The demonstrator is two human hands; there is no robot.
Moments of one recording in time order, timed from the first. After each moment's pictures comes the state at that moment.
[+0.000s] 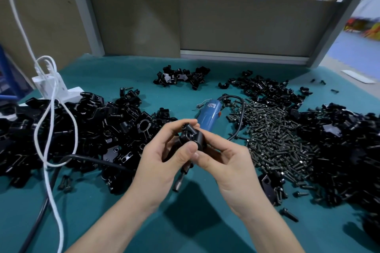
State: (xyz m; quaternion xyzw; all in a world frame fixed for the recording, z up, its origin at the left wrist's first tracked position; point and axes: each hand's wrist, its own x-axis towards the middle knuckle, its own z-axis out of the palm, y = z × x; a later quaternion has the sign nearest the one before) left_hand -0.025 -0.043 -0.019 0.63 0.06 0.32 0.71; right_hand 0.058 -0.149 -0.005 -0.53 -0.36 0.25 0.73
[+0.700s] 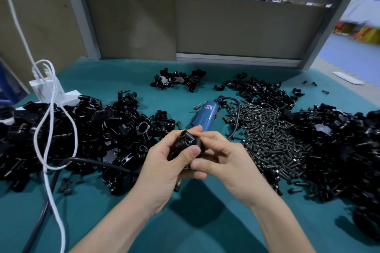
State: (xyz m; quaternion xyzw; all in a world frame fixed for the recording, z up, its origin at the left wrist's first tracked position) left_hand -0.023 -0.050 -0.013 0.53 0.08 0.24 0.81; right_hand 0.069 -0.160 0.001 -0.59 -0.41 0.29 0.63
